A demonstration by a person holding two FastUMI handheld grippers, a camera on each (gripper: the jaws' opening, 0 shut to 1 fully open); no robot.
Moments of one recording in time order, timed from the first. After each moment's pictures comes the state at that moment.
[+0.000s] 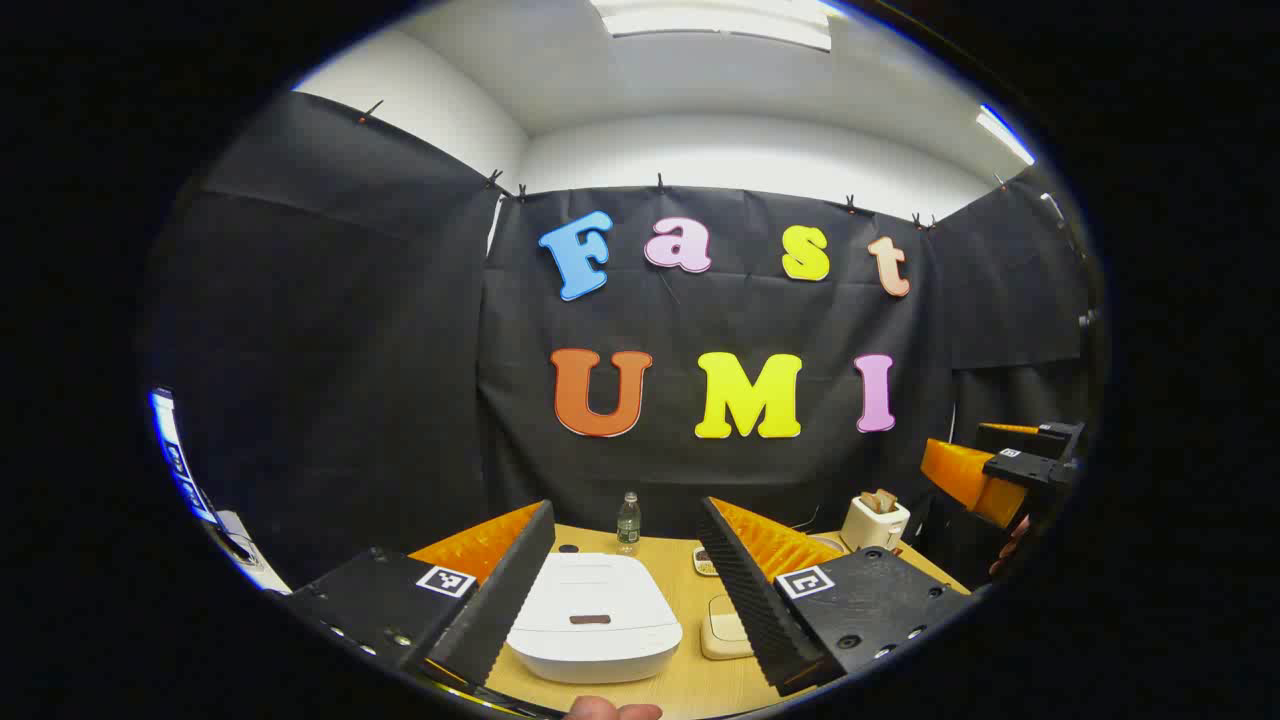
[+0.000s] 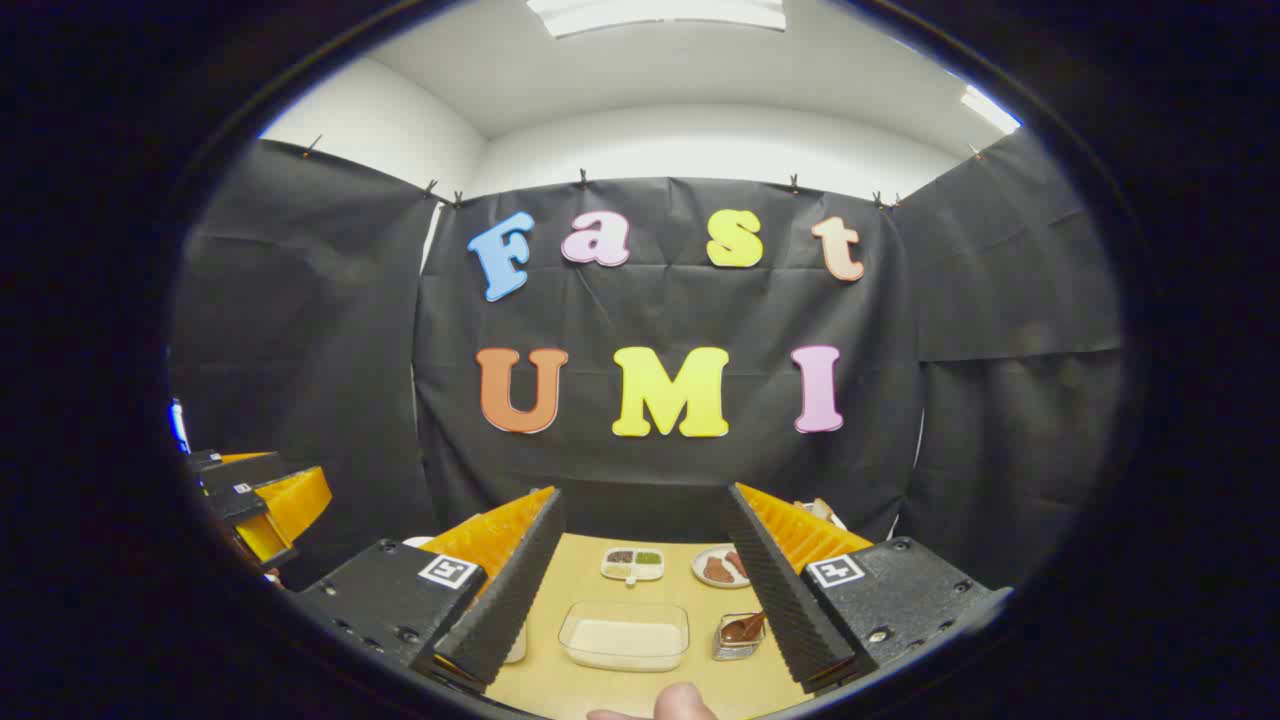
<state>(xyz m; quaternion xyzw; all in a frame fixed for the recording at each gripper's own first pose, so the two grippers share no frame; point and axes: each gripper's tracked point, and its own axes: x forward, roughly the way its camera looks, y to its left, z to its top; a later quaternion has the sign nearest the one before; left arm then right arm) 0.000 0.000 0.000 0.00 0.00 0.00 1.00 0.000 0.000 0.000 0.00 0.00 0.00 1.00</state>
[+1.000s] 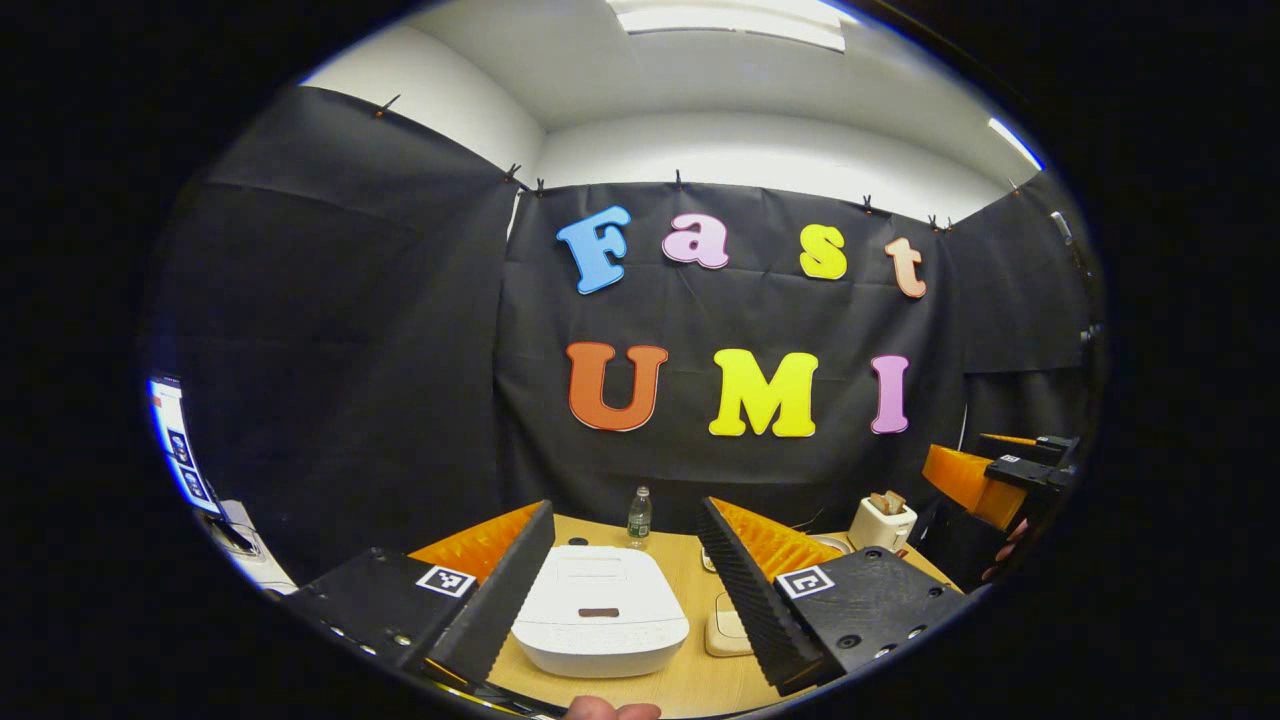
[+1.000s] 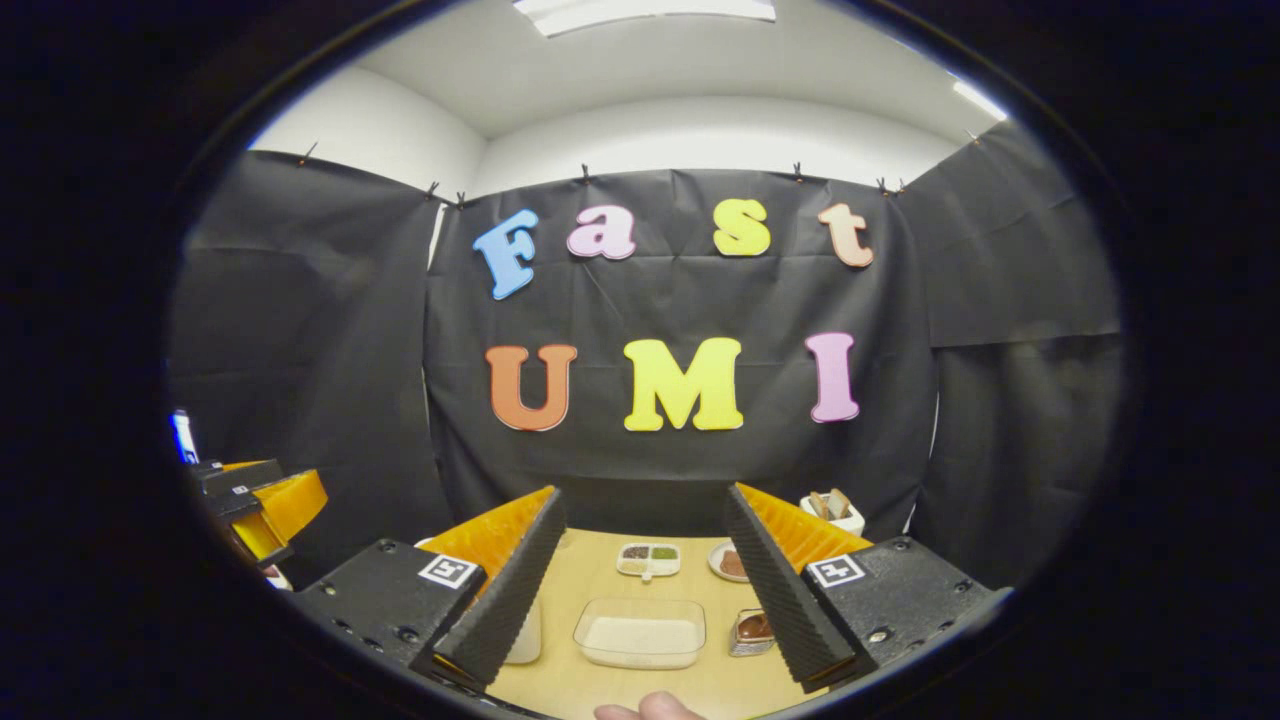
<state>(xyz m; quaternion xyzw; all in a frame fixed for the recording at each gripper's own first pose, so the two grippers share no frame) -0.004 0.010 -0.003 -0.01 0.00 0.02 1.00 0.013 0.005 -0.011 0.02 0.01 0.02 1.00</state>
